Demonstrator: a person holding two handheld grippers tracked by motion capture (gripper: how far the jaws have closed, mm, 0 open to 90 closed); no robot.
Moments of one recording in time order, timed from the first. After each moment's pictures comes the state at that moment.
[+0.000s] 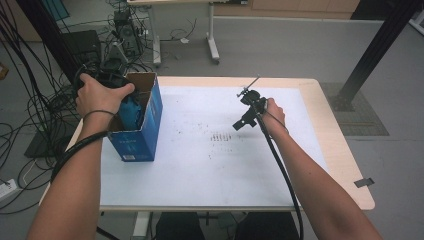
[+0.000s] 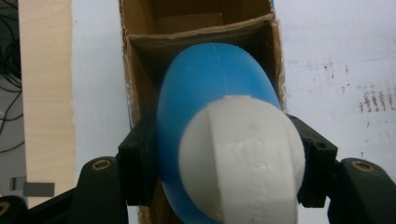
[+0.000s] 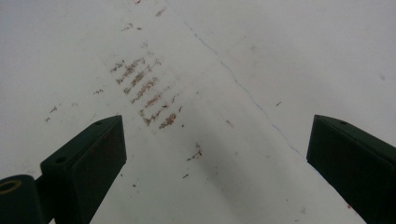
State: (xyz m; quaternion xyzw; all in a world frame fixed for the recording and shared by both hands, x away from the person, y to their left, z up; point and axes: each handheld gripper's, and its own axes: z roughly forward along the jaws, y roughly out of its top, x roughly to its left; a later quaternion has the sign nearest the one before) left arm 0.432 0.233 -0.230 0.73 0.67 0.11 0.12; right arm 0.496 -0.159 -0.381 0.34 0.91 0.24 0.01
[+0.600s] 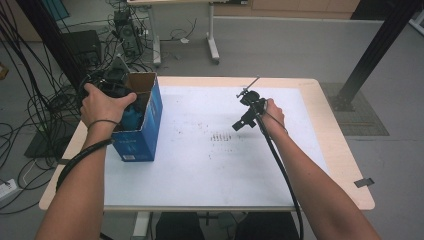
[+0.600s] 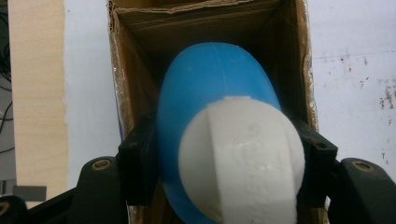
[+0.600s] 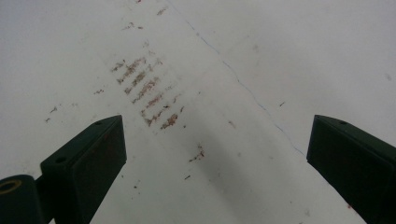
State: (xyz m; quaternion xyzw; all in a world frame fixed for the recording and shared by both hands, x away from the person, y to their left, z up) left arm 0.429 0.233 -0.254 0.73 0.67 0.11 0.12; right arm 0.496 -0.157 -0.383 0.33 0.91 0.24 0.01
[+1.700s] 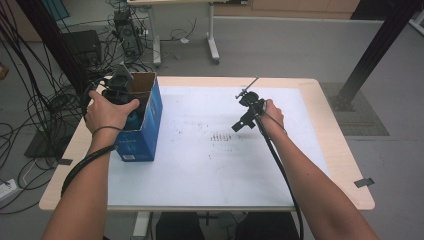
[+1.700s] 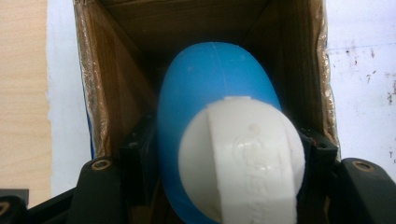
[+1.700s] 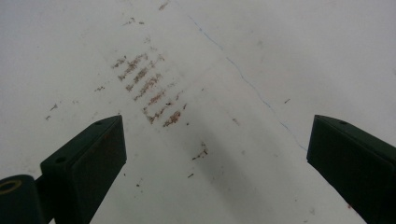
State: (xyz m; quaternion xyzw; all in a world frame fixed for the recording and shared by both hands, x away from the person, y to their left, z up) left arm 0.427 0.232 -0.272 0.73 0.67 0.11 0.12; right arm 0.494 -0.154 -0.385 0.34 0.91 0.23 0.00
